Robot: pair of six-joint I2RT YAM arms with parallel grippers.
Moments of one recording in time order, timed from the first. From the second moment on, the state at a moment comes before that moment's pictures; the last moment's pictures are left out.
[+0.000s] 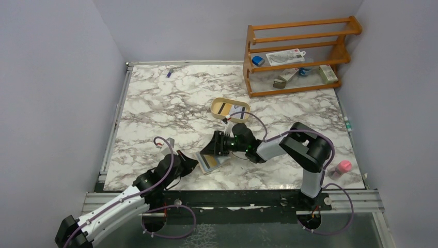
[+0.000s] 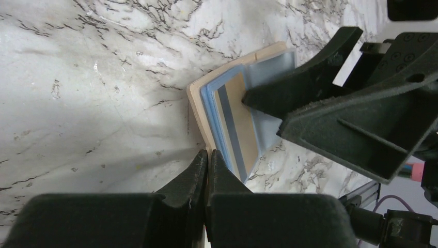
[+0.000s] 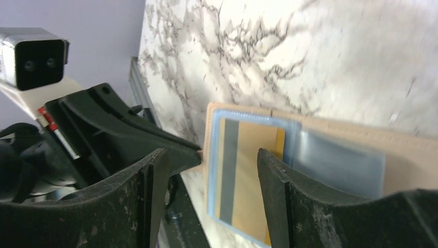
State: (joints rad) left arm -0.81 0.42 0.07 -0.23 -0.24 -1.11; right arm 0.89 1.88 0.68 0.84 -0.41 0.98
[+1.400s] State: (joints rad) left arm -0.81 0.55 0.07 -0.20 -0.25 -1.11; right arm 0.90 1.84 0.74 0.61 -0.31 0.71
